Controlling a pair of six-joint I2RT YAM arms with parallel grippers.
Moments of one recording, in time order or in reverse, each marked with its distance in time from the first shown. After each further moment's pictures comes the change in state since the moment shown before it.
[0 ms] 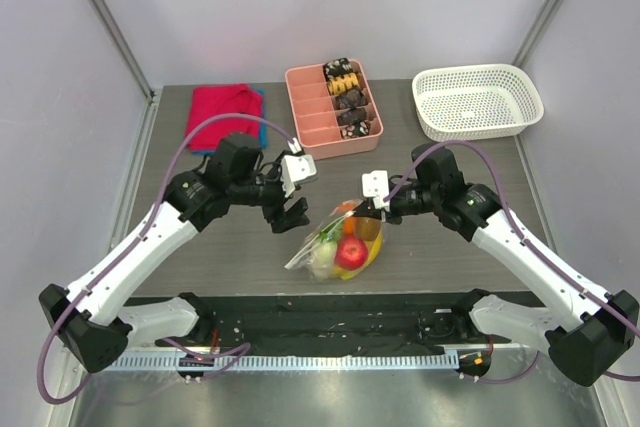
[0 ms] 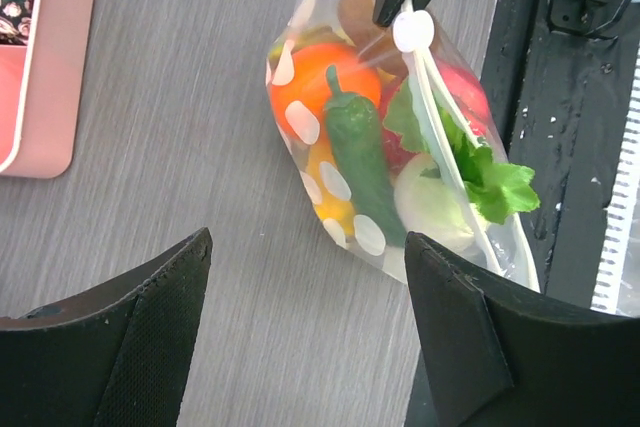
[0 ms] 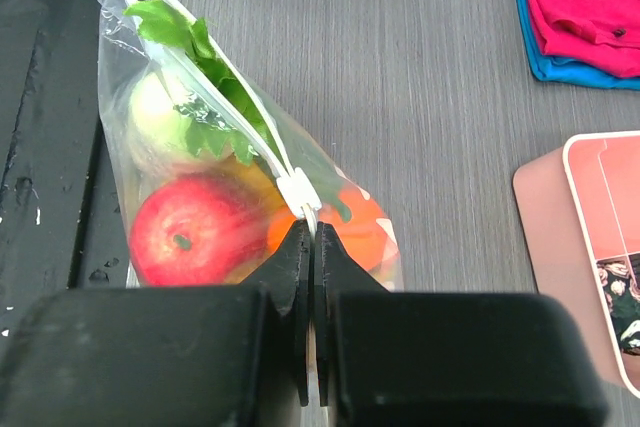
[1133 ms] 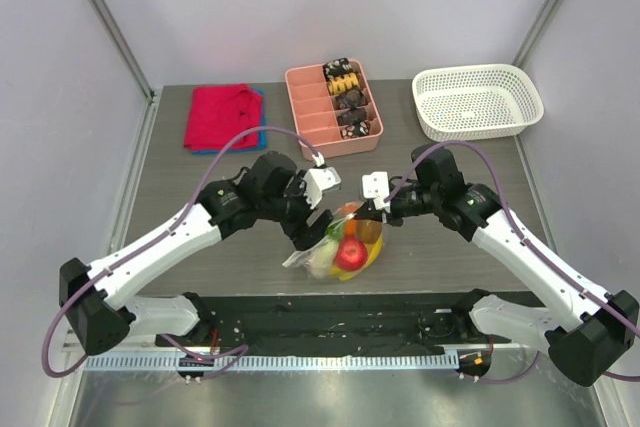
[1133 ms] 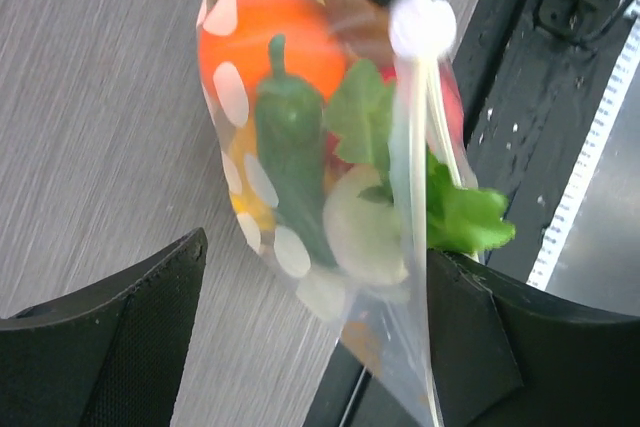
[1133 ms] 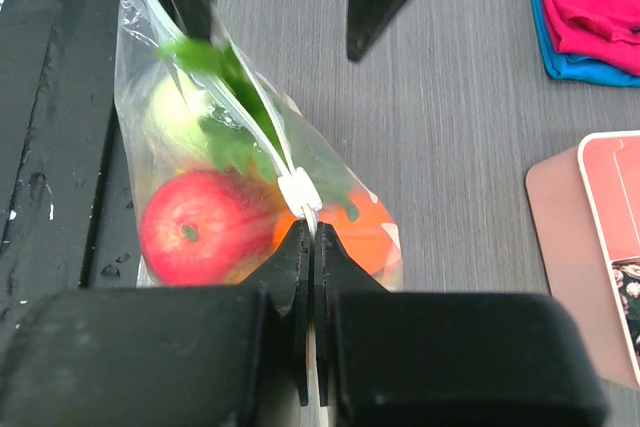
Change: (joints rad) left arm -0.166 0.060 -0.077 0.037 -0.179 -0.278; right arm 0.000 0.000 0.000 -0.022 -0.014 -0.006
